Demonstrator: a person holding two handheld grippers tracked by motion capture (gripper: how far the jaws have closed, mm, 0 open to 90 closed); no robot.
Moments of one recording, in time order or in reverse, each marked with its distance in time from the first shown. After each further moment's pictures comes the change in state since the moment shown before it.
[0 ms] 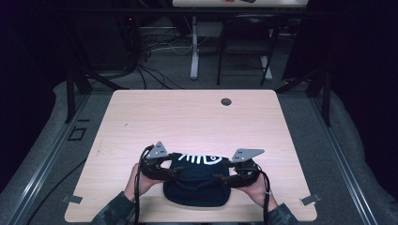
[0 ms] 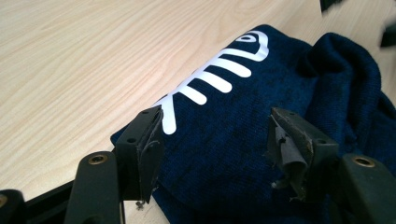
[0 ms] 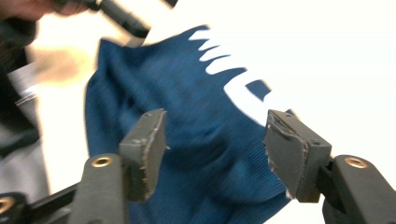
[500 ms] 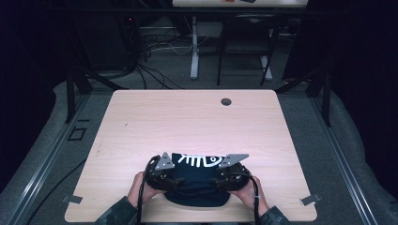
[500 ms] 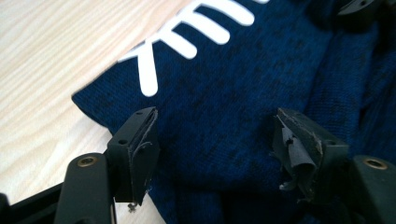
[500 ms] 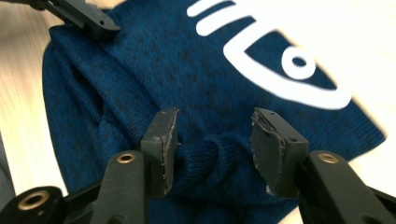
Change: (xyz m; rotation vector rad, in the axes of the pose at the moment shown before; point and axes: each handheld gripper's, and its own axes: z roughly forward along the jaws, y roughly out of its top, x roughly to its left) left arm -0.021 -0.023 0.014 0.119 0.042 0.063; right arm 0.013 -0.012 0.032 0.182 -0.029 0.004
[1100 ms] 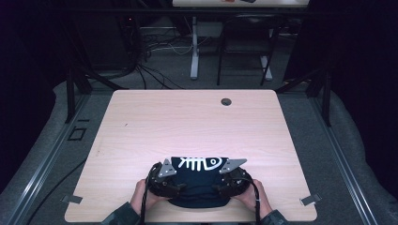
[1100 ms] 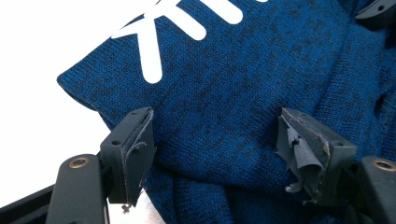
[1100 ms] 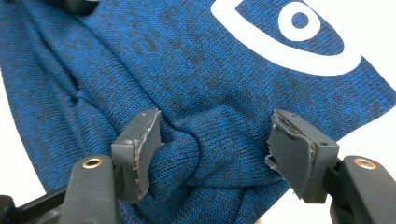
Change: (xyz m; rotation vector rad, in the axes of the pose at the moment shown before) left arm -0.014 -0.013 0.009 0.005 0.030 -0.050; right arm -0.002 -0.015 0.009 0.068 -0.039 -0.059
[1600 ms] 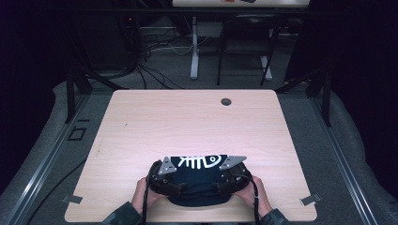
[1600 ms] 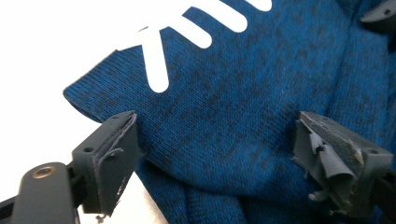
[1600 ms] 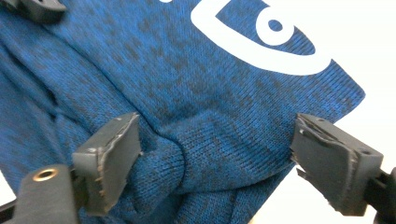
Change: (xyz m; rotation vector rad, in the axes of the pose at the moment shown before) left arm 0.007 0.005 -0.001 -0.041 0.009 -0.024; right arm -0.007 0.005 -0.002 -0.037 -0.050 0.028
